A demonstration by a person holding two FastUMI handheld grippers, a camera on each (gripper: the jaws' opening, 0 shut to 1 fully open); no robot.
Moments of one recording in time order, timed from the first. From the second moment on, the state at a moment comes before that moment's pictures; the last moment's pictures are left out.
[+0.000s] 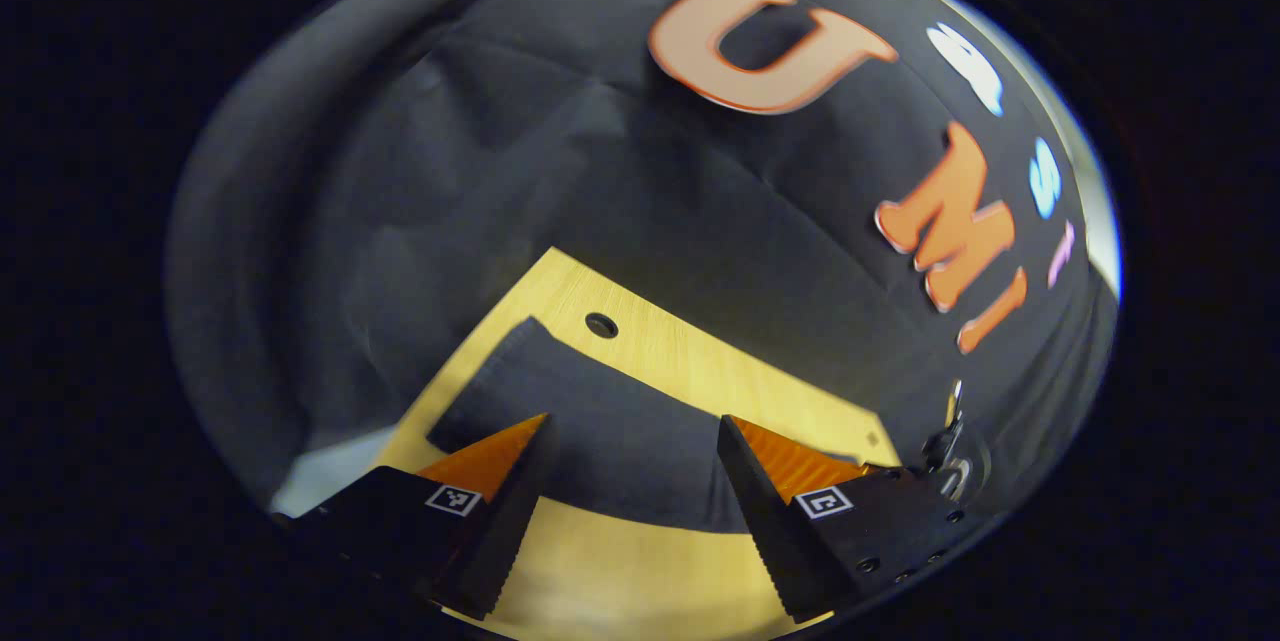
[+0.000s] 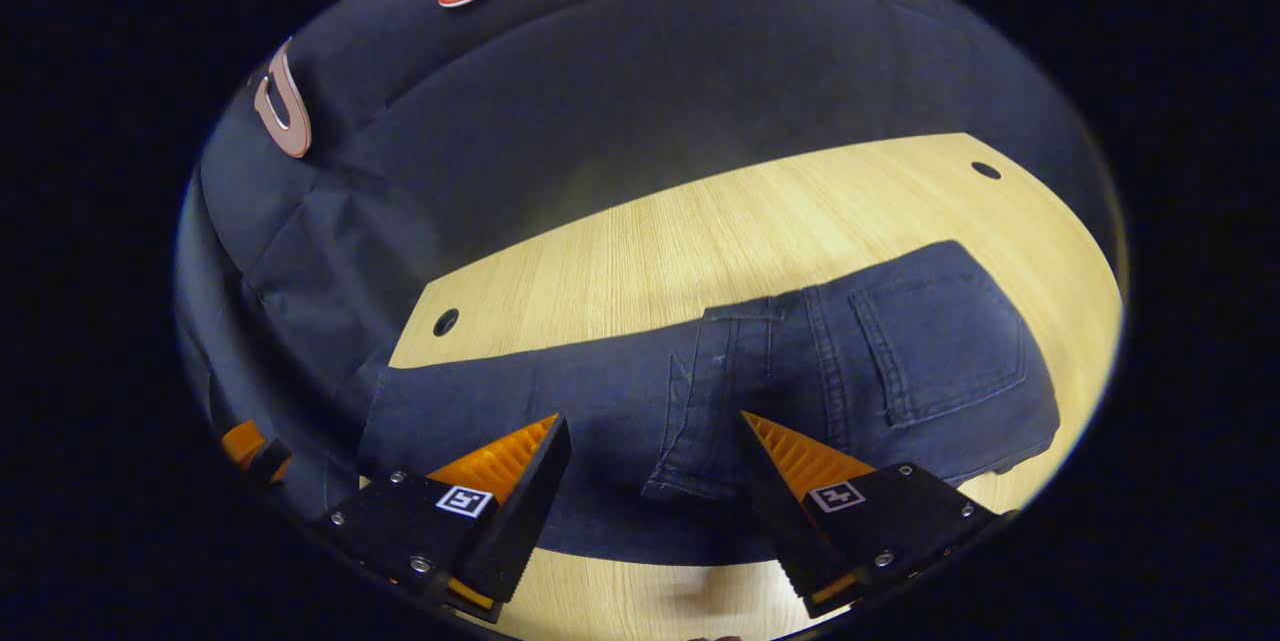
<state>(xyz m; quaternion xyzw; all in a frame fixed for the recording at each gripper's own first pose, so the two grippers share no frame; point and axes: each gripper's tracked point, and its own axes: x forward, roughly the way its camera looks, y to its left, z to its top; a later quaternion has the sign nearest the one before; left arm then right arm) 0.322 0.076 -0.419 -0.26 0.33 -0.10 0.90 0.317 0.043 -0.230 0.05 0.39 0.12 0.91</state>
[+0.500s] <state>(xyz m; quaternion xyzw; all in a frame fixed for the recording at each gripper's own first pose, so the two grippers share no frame) 0.329 0.151 -0.545 -0.40 0.40 0.15 0.81 0.334 -0.049 -0.147 0.14 0.36 0.13 0.91</state>
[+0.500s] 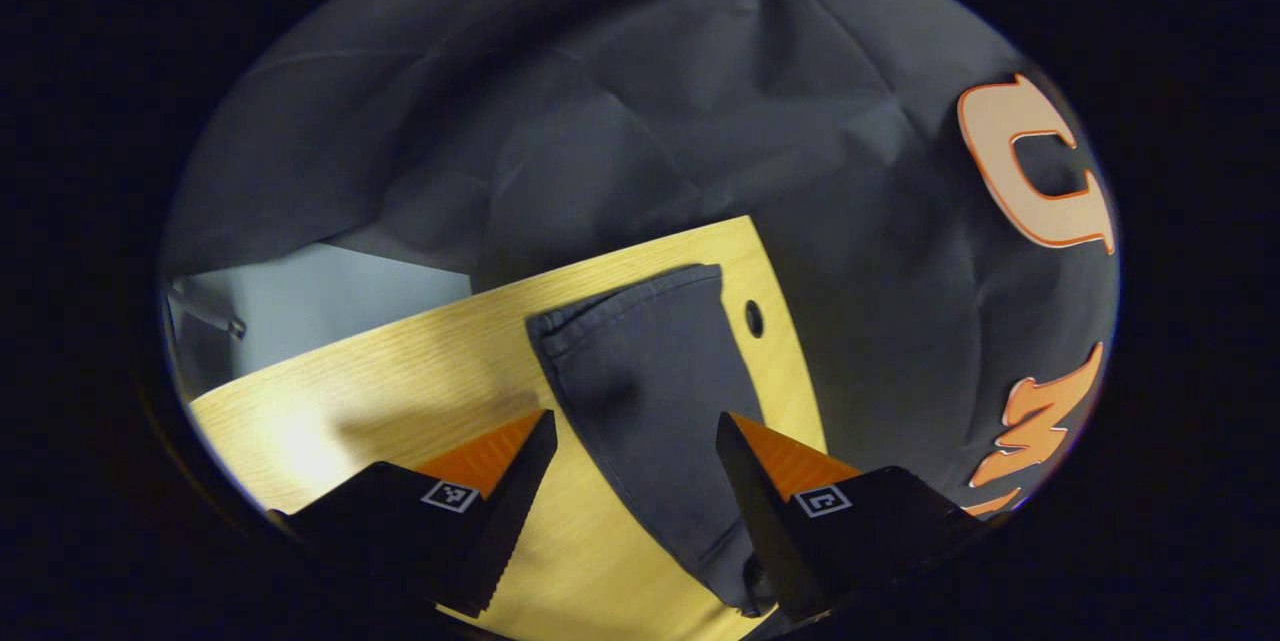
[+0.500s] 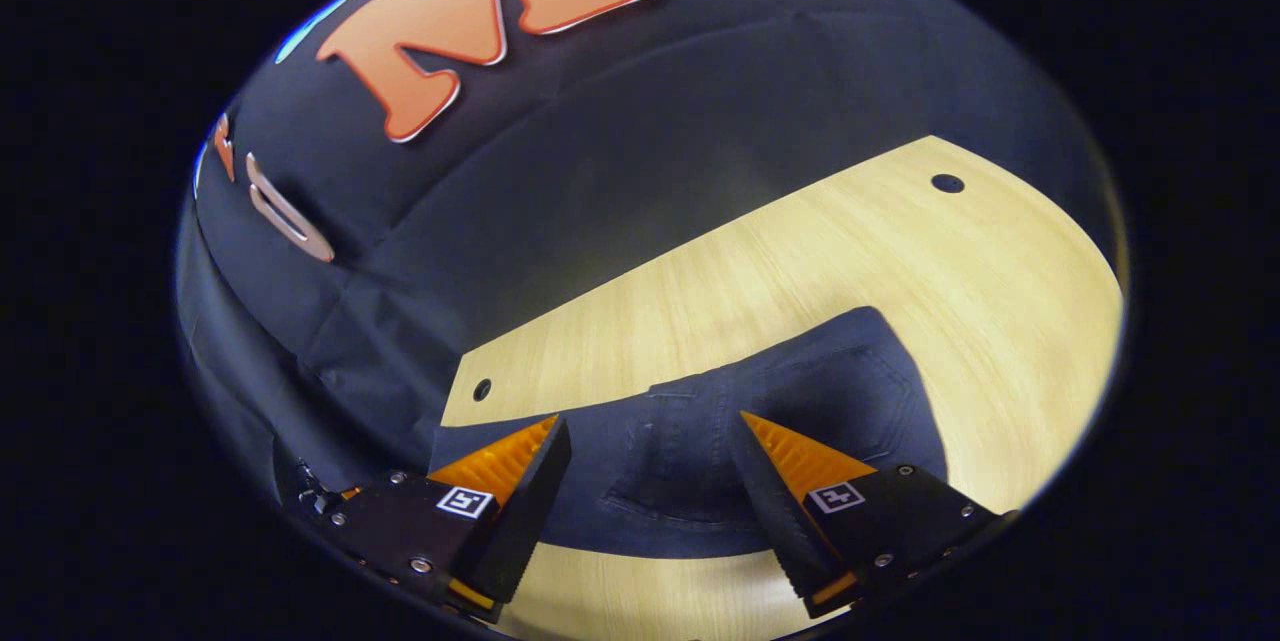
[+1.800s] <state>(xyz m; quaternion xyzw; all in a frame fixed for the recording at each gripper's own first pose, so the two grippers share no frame) 0.337 0.066 -0.378 -0.21 0.27 0.01 0.94 0.343 -0.134 -0.082 0.17 0.30 0.12 0.93</state>
